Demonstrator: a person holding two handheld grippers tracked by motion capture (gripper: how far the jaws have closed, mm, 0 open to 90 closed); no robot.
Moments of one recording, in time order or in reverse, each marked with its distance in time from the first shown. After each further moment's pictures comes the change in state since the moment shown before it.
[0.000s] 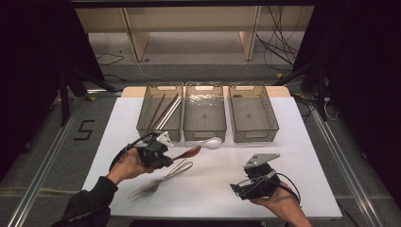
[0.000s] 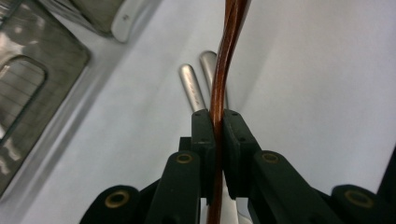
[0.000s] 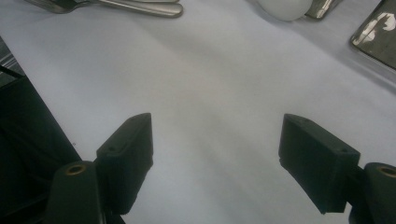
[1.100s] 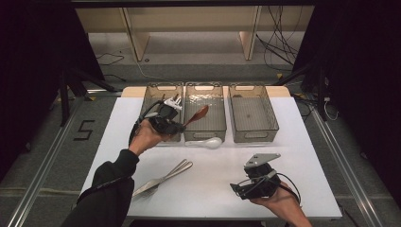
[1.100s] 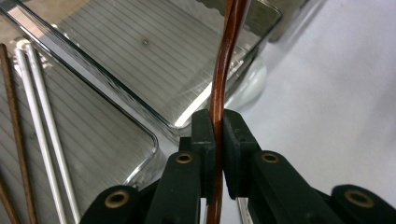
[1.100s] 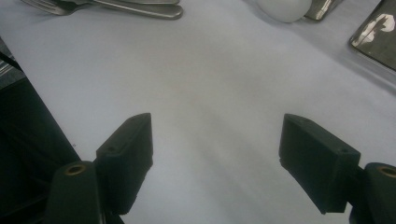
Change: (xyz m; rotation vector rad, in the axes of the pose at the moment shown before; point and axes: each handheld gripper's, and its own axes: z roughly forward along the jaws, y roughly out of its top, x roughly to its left) left arm 0.049 0.072 -0.003 -0.198 0.078 -0.182; right arm 0.000 0.000 0.000 -0.005 0.001 0.007
